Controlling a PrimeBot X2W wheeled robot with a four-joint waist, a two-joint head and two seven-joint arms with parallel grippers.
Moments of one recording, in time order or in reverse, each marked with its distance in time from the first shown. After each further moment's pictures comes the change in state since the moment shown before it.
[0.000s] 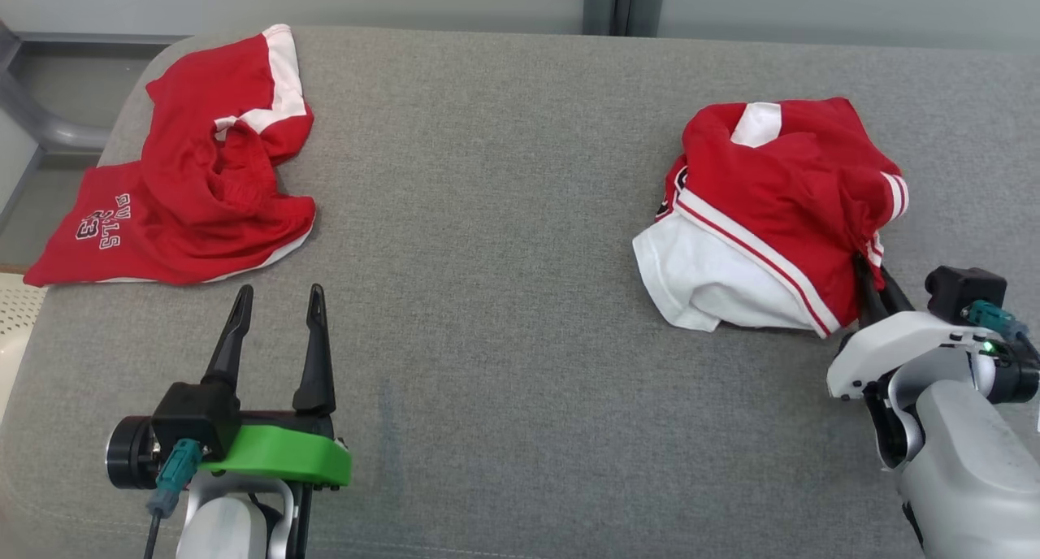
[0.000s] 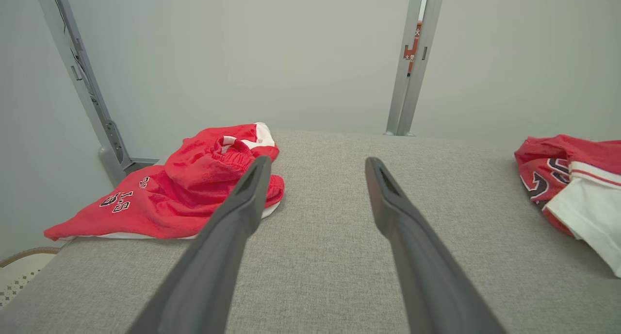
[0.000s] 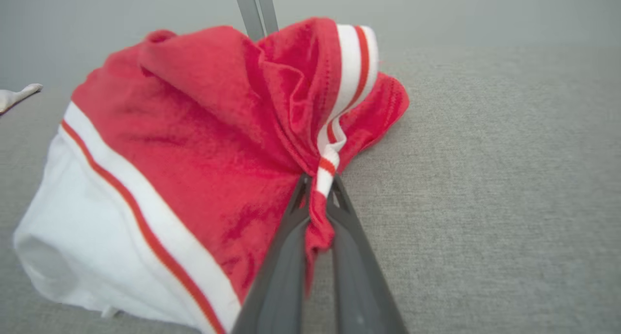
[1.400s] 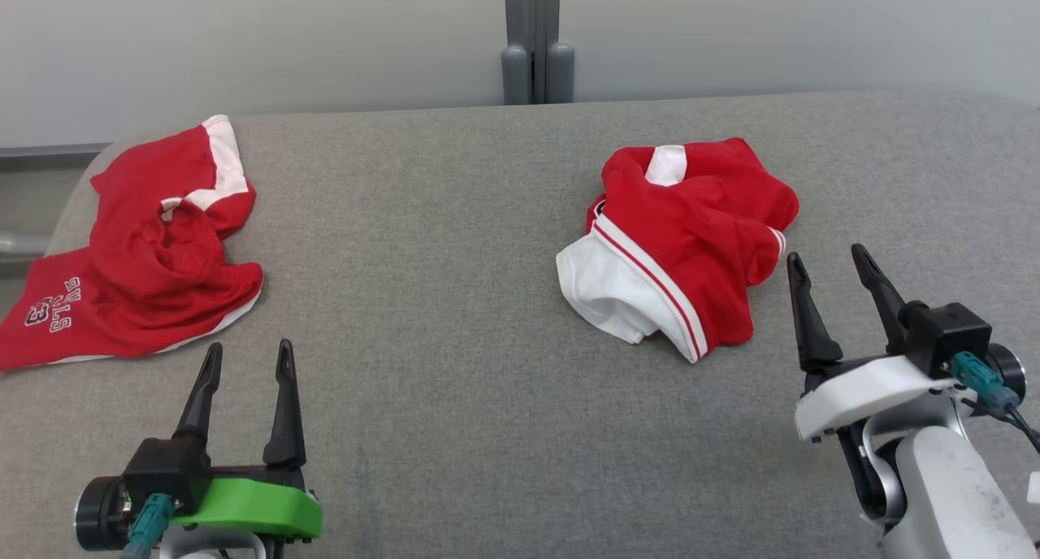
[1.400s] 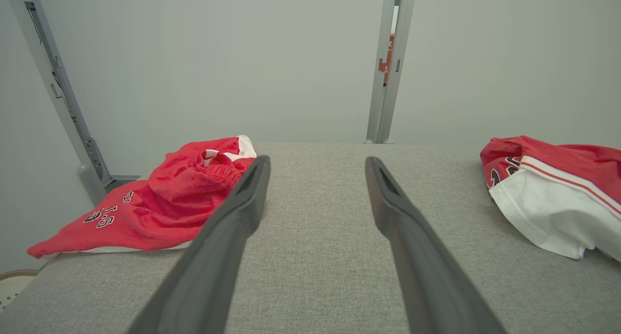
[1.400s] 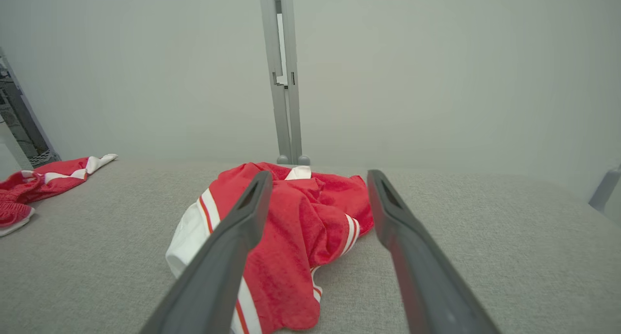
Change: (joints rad) left arm 0.121 0.033 0.047 -0.035 -0.007 0.000 0.000; right arm 0.295 0.072 0.001 -0.597 -0.140 0.000 0.067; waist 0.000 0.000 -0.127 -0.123
